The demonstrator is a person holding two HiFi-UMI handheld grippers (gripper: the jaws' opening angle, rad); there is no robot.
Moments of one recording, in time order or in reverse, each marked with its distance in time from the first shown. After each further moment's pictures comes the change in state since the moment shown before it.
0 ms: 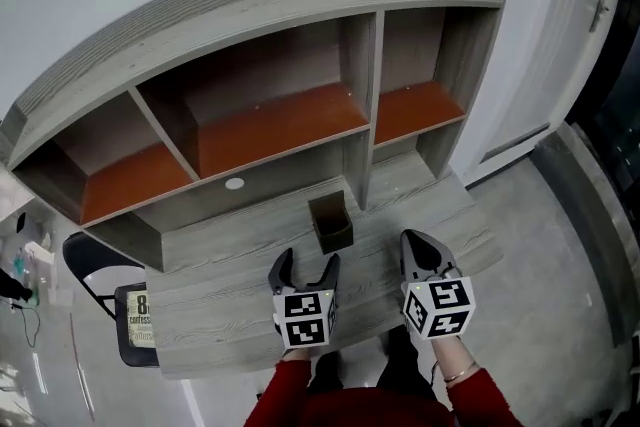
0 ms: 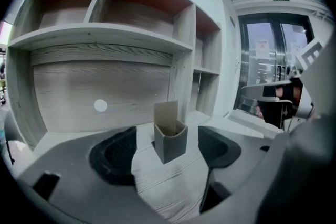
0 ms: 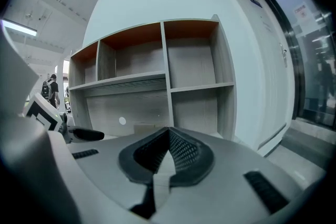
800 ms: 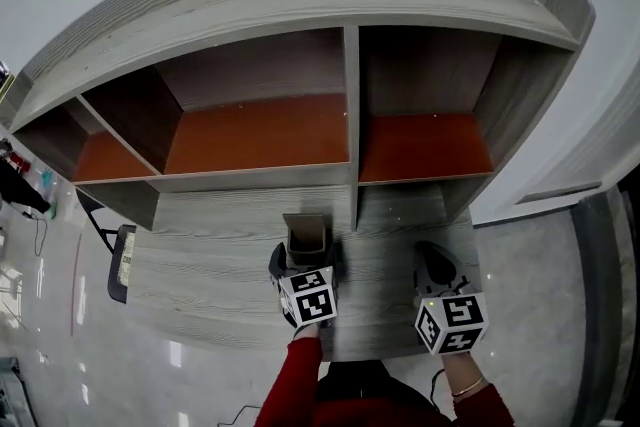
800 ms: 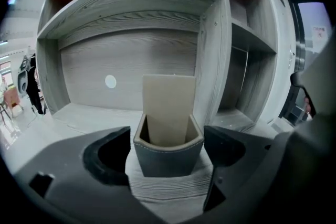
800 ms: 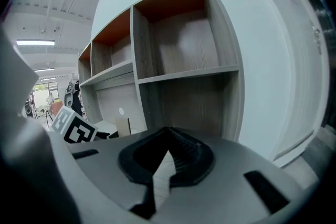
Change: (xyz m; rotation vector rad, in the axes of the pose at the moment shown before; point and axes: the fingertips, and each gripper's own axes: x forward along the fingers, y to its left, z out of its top) left arm 0.105 -0.007 -0.030 -0.225 0.136 0.445; right arm 0.065 -0.105 0.005 -0.055 0.119 0.274
